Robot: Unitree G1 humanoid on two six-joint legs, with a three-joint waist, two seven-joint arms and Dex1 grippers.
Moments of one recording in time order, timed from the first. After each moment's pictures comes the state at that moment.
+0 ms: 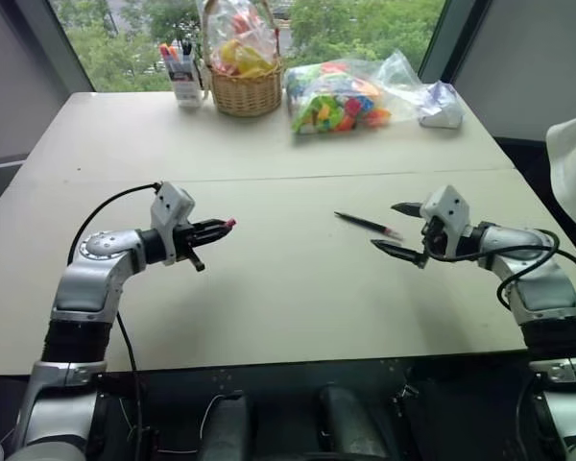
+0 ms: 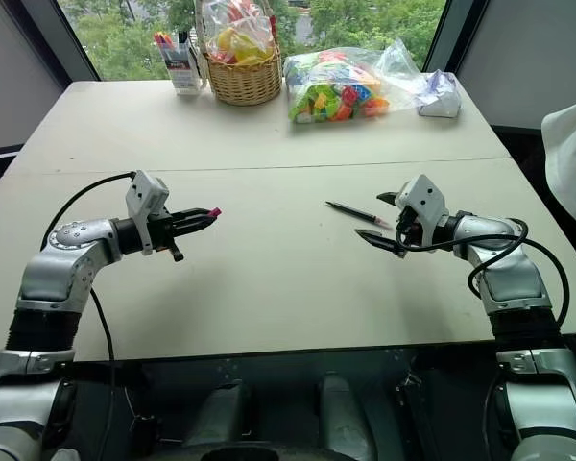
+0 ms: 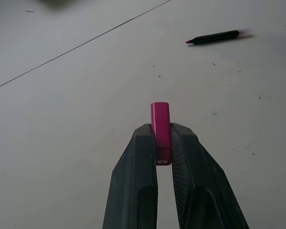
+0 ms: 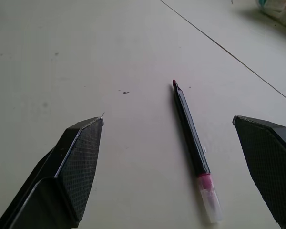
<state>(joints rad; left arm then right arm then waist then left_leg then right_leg) -0.43 0.58 0.07 0.03 -0.32 0.54 -0.95 -0.53 -0.72 0.02 0.32 0.23 0.15 1.01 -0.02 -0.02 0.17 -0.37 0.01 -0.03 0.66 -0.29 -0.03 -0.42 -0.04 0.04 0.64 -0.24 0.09</state>
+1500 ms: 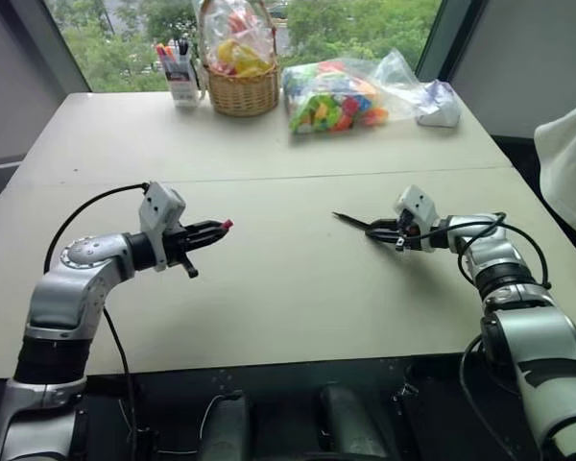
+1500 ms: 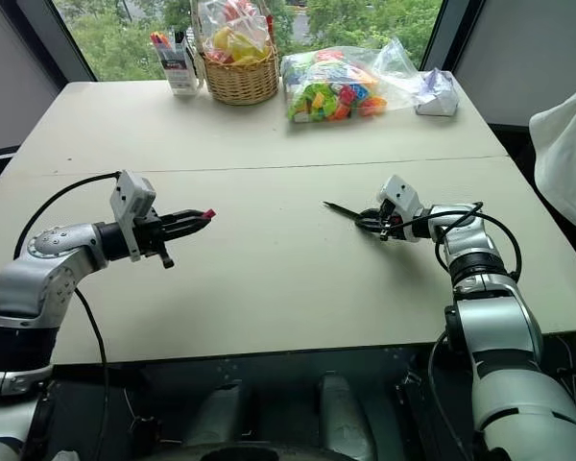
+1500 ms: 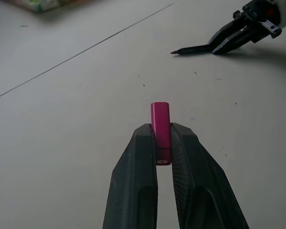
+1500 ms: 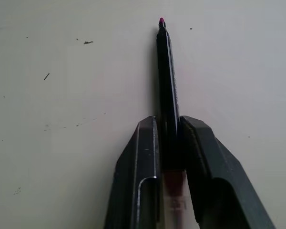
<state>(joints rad) -0.37 0.66 0.09 -0.13 -0.45 0.60 -0.91 -0.91 -0.57 0.07 1.16 -0.02 -0.19 1.13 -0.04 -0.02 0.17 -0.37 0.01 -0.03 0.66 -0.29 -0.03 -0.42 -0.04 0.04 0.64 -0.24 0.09</state>
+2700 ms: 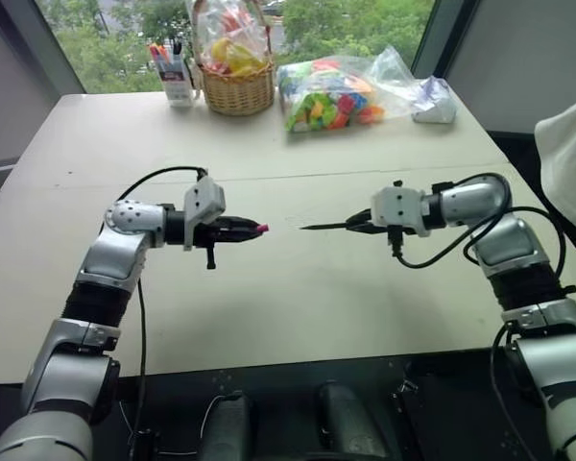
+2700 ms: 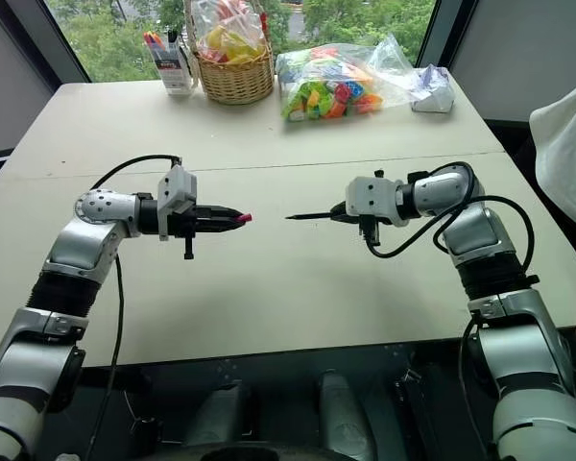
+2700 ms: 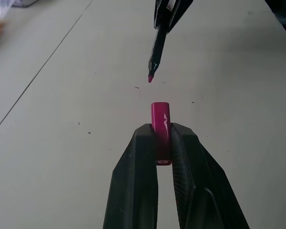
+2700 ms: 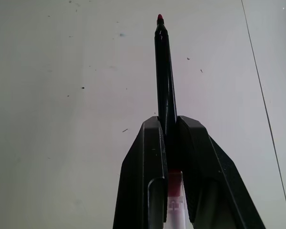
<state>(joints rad) -0.66 0.60 -0.14 0.29 -0.26 0.11 -1.28 -0.76 -0.69 0.21 0.34 -0.06 -0.13 1.27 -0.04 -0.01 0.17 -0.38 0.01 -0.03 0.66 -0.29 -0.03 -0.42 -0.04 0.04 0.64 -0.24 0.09</state>
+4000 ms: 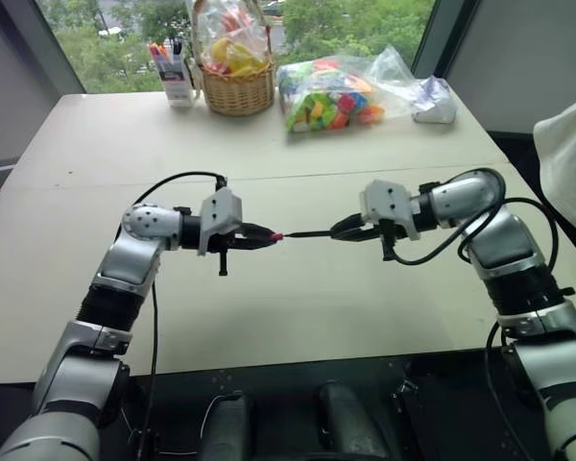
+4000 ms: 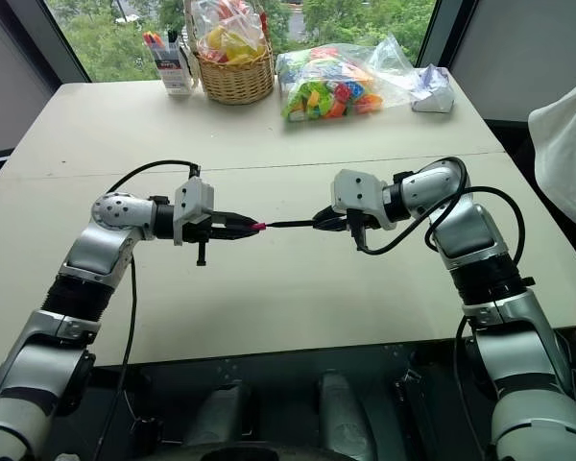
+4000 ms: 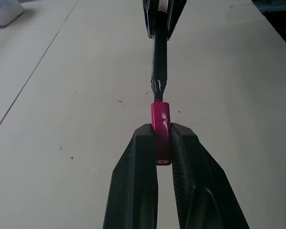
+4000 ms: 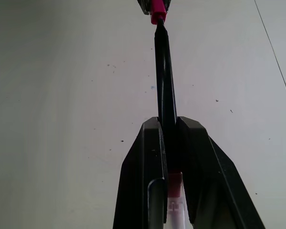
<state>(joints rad) -0.65 0.55 -0.17 0.25 -0.22 0.06 -1.27 -0.76 -0.68 0.23 0.15 0.06 0.16 1.34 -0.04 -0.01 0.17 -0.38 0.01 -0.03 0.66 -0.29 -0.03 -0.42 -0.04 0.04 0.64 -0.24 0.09</state>
